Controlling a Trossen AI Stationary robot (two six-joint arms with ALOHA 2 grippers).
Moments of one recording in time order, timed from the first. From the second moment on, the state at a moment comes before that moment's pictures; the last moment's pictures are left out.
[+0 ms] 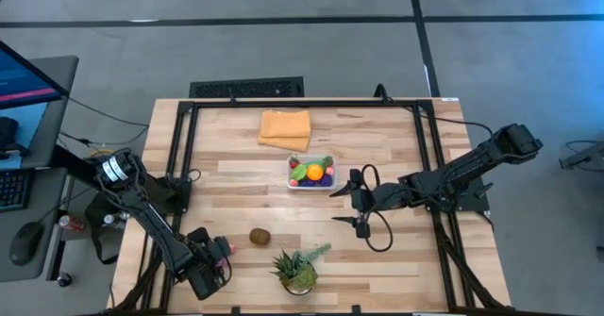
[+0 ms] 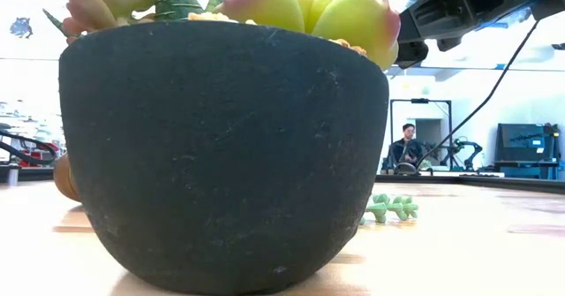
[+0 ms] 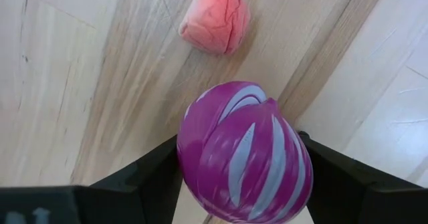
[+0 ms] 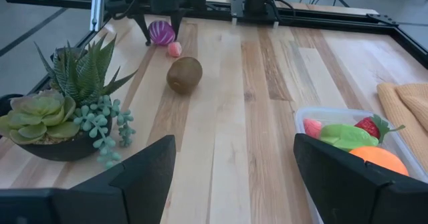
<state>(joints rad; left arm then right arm) -0.95 1.69 0.91 -0.74 -0.11 -1.45 0.35 1.30 0.59 0.27 0.26 0.02</state>
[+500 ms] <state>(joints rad) -0.95 1.69 1.01 -0.87 -0.14 -1.39 0.35 1.30 0.59 0.27 0.26 0.02</state>
